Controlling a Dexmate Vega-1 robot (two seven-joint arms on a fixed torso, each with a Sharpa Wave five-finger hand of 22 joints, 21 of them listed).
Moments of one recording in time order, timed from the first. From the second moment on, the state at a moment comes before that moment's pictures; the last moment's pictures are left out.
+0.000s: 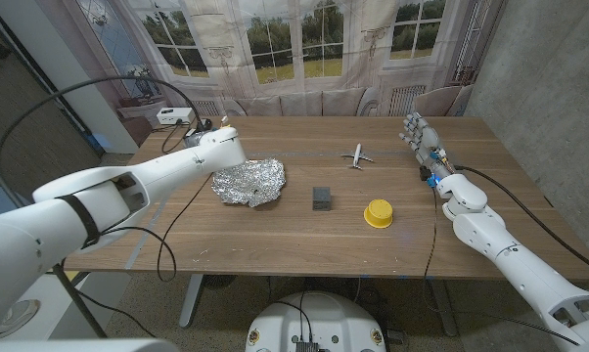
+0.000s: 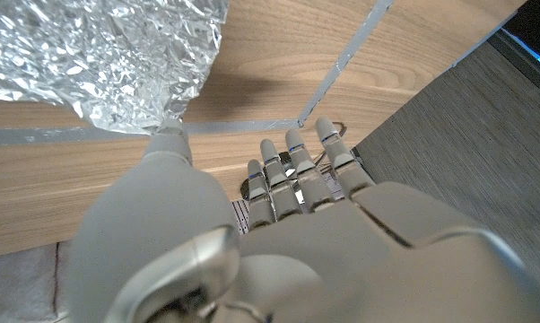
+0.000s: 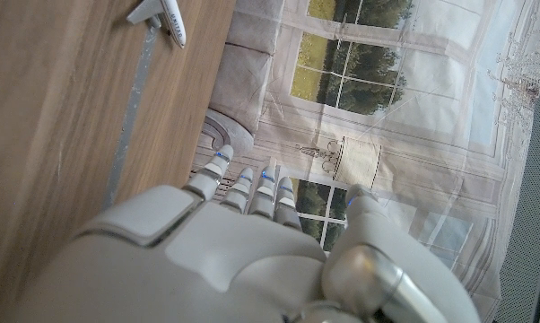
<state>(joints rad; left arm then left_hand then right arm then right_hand) 0.13 0.56 1.15 -1.26 0.08 1.20 0.11 0.86 0.01 0.15 -0.08 0.20 0.29 -0.04 0.23 0.20 0.38 -0.11 0.31 0.40 0.40 -0.04 0.23 0.22 0.21 0.13 0.55 0.21 -0.87 -0.56 -0.30 -1.30 0.68 0.35 0.05 0.17 0.09 0.29 -0.05 0.20 0.10 -0.01 0.18 0.17 0.14 0.01 0.19 0.18 0.05 -0.03 0.19 0.17 0.14 0.08 0.22 0.17</state>
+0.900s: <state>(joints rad) 0.19 0.54 0.97 -1.15 0.04 0.91 0.06 1.24 0.11 0.30 -0.18 0.20 0.96 -0.04 0.44 0.24 0.98 -0.14 0.47 0.31 0.81 -0.09 0.53 0.38 0.34 0.05 0.68 0.23 -0.87 -0.55 -0.30 -1.30 0.67 0.36 0.02 0.16 0.09 0.29 -0.05 0.20 0.10 -0.01 0.18 0.17 0.14 0.01 0.19 0.18 0.06 -0.02 0.19 0.17 0.14 0.08 0.21 0.17</state>
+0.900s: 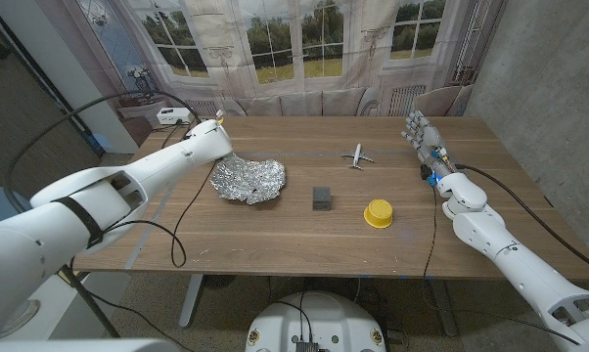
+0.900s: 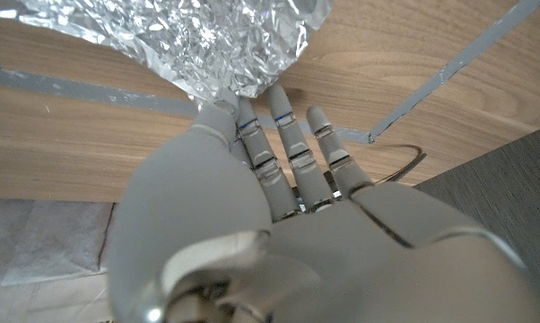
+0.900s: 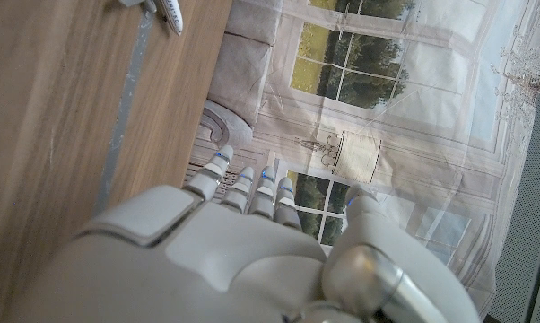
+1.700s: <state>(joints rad) 0.36 0.63 0.78 -1.30 -0.02 0.59 0.17 1.26 0.12 0.28 -0.14 0.20 0.95 -0.08 0.49 0.27 0.95 -0.17 0.49 0.31 0.77 -0.08 0.50 0.44 0.30 0.04 0.73 0.24 -0.89 -0.55 -0.29 -1.32 0.66 0.37 0.00 0.16 0.09 0.29 -0.05 0.20 0.10 -0.01 0.18 0.17 0.15 0.01 0.19 0.18 0.06 -0.02 0.19 0.17 0.15 0.07 0.21 0.17</state>
